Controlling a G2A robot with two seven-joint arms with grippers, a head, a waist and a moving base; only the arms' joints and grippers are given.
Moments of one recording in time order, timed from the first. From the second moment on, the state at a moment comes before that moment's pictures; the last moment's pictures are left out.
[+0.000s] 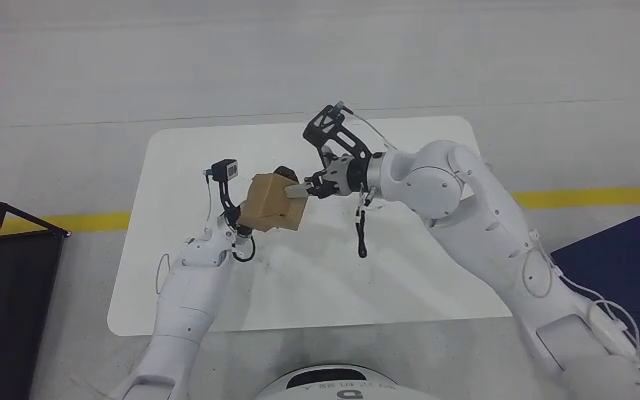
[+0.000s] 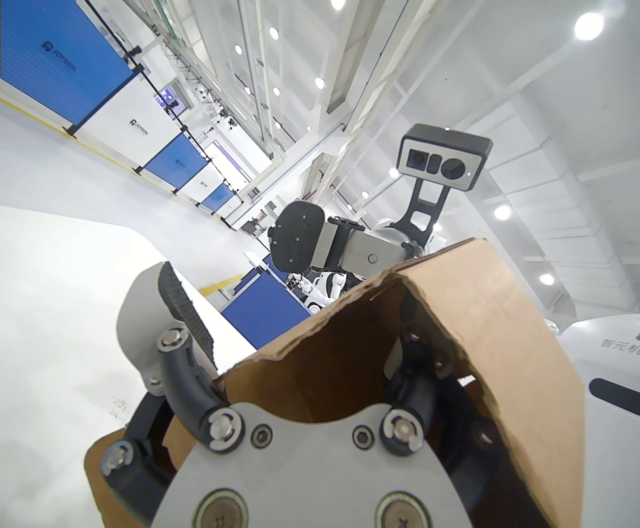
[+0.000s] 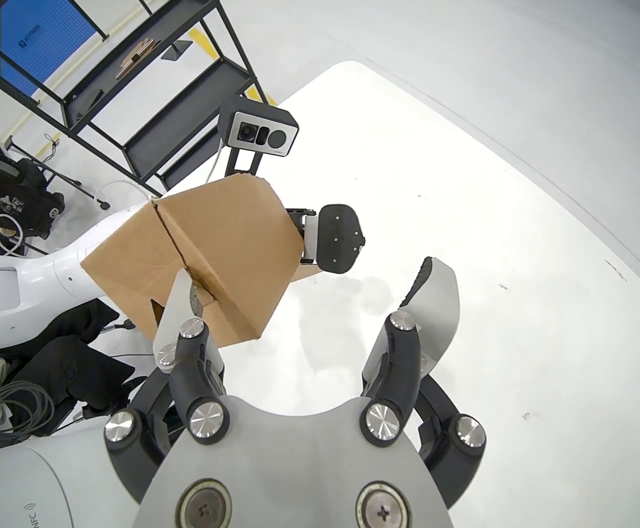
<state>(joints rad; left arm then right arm) 1.27 -1.42 -1.39 -1.16 -0.24 -1.01 -0.81 -0.85 -1.16 0.89 -1.77 -0.49 -0.13 0.96</state>
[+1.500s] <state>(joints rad) 1.28 -1.42 -1.39 -1.17 -0.22 -1.01 -0.81 -0.86 -1.18 0.87 -1.86 -0.62 -0.09 0.95</state>
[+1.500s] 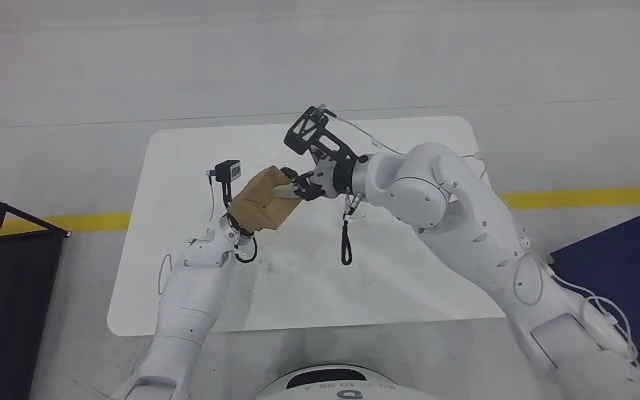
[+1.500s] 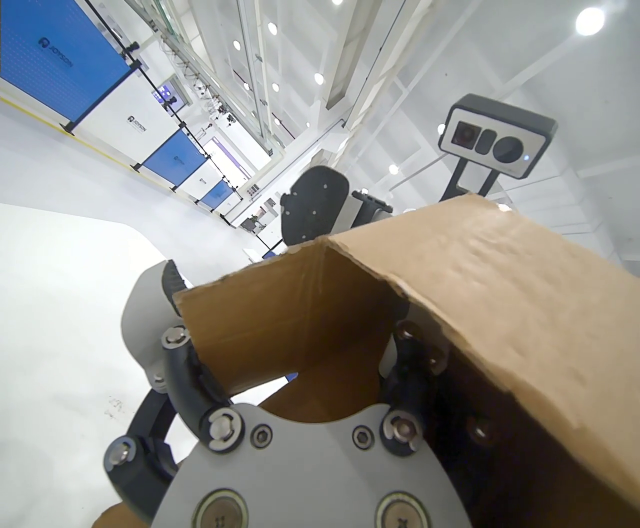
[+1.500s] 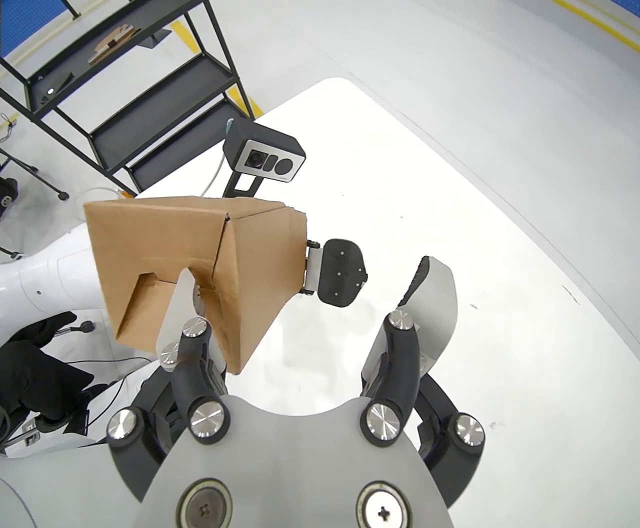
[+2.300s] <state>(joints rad) 1.18 -1.40 -1.40 -1.27 0.23 -1.01 -0.75 -1.44 -1.09 1.40 -2.12 -0.46 -0.31 0.66</state>
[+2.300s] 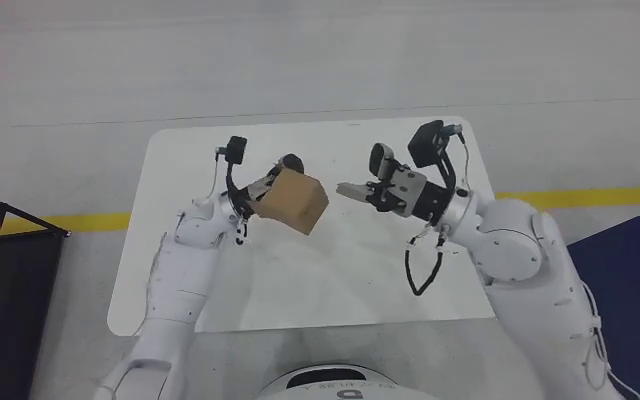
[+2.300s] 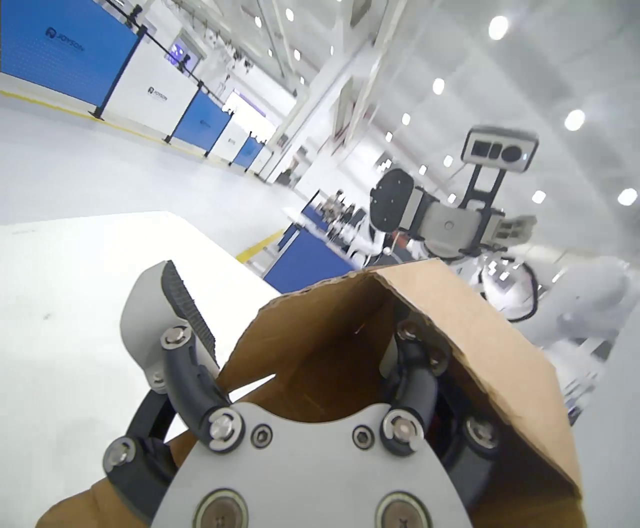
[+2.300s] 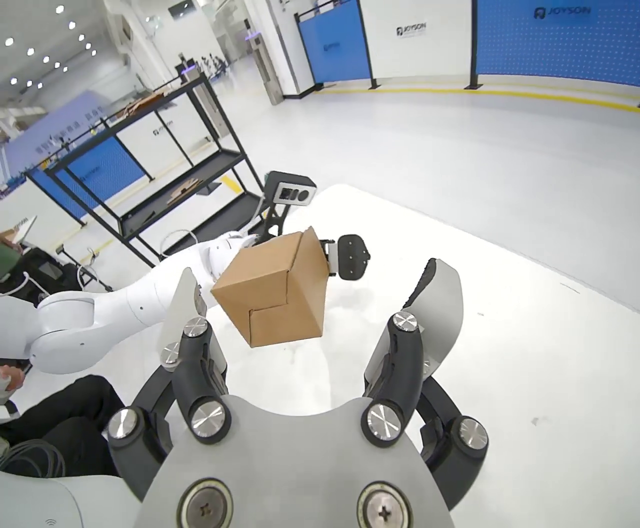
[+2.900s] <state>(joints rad) 1.03 -1.39 -1.10 -1.34 1.58 -0.93 -0.11 -1.90 -1.07 1.71 -2.19 -0.40 -0.42 0.47</state>
